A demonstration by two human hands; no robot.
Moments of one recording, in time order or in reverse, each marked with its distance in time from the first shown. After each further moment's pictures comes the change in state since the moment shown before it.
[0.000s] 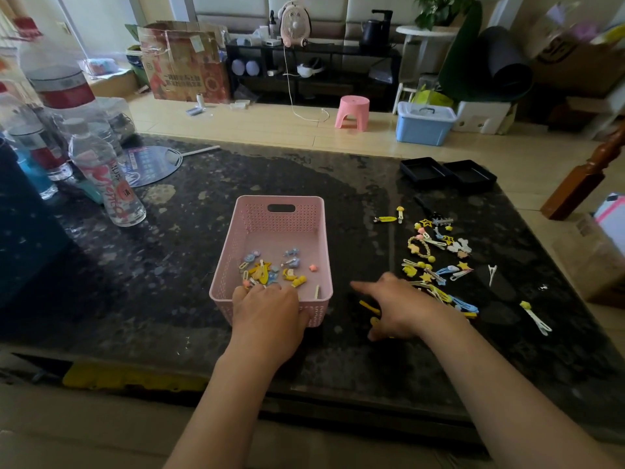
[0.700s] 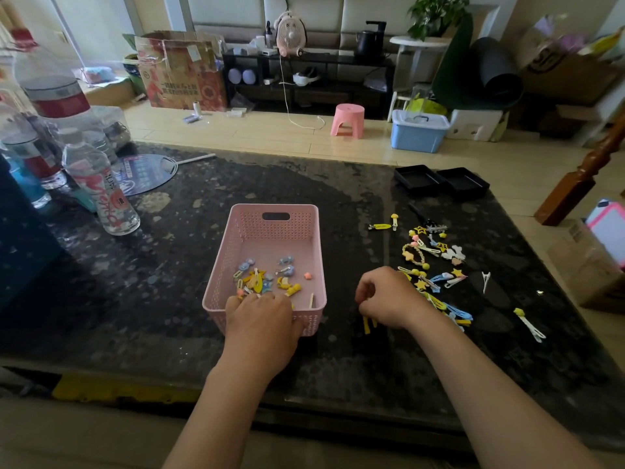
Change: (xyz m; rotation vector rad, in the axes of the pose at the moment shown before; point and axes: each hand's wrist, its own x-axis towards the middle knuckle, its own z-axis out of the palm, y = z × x) left_hand -0.001 0.001 -0.001 0.007 0.009 -0.001; right_hand 0.014 0.007 -0.001 0.388 0.293 -0.015
